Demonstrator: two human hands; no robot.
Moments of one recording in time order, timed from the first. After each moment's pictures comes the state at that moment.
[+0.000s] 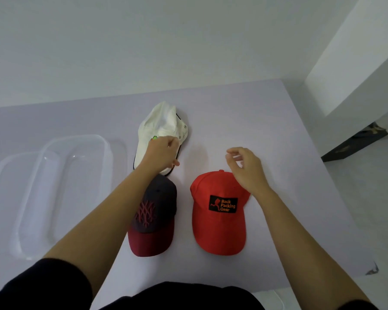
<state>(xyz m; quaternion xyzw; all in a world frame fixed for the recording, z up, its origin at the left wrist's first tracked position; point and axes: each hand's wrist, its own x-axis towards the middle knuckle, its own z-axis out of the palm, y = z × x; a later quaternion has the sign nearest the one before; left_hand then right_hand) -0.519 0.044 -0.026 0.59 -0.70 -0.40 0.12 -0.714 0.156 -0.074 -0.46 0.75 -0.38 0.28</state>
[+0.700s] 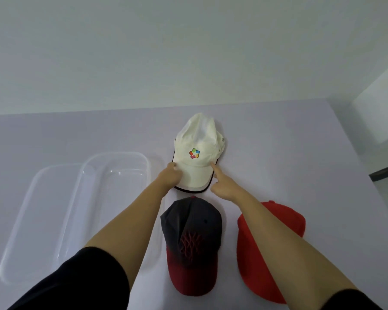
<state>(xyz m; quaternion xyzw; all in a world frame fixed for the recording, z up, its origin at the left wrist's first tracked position) -0.425 -0.049 -0.110 0.66 -0.54 -0.52 0.00 -0.589 0.029 -0.099 -0.47 0.69 -0.13 0.53</state>
